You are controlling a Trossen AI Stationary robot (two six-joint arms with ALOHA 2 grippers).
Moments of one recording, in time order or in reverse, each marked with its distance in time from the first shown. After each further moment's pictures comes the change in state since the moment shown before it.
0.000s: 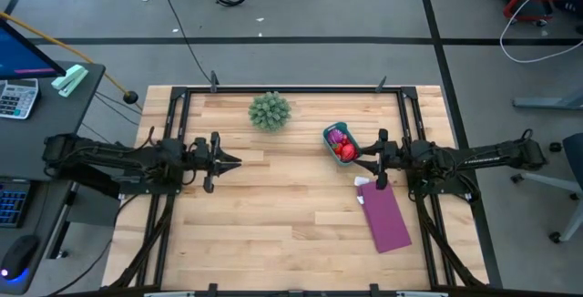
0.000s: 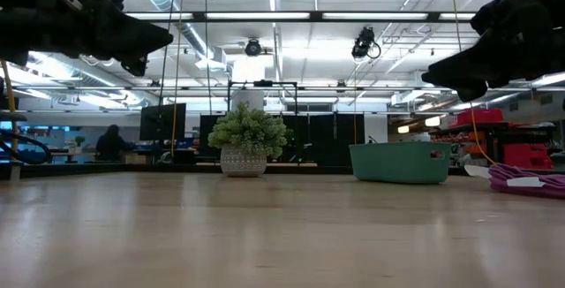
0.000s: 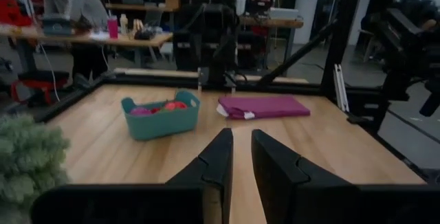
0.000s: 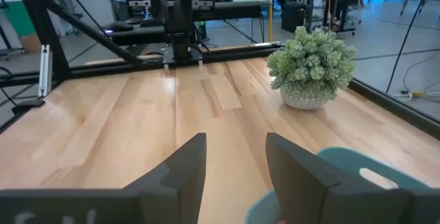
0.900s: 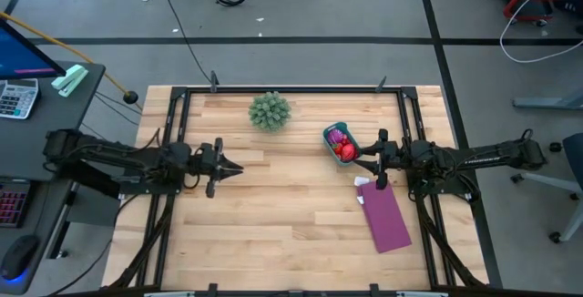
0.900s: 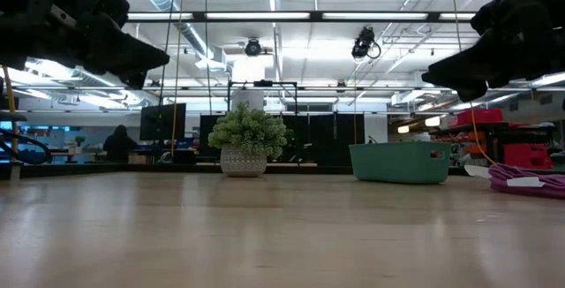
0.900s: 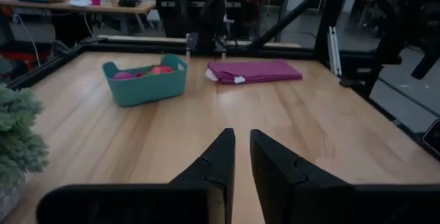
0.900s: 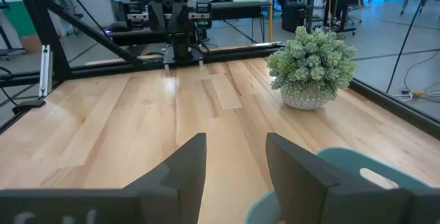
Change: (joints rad) left arm -0.046 0.079 0.000 -0.047 0.003 0.002; right arm 0.002 -0.002 0.000 0.000 0.000 0.000
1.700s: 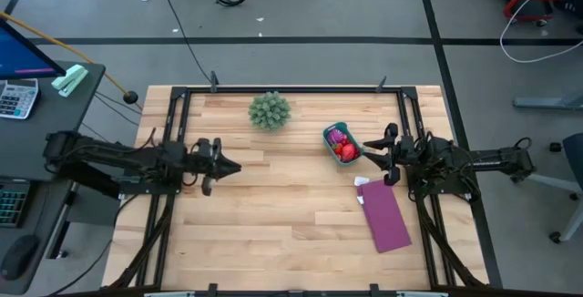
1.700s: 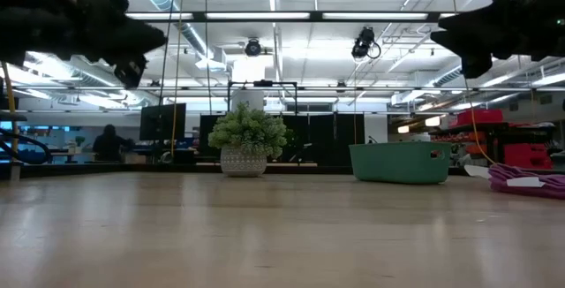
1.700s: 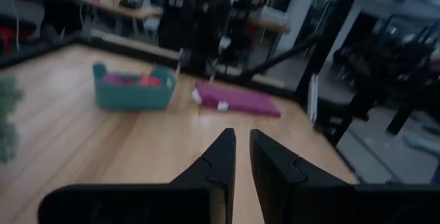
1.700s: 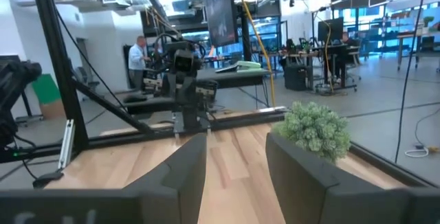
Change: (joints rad) left arm 0.000 -0.070 0.000 0.017 0.000 -0.231; right arm 0.000 -0.260 0.000 -0.001 0.000 0.000
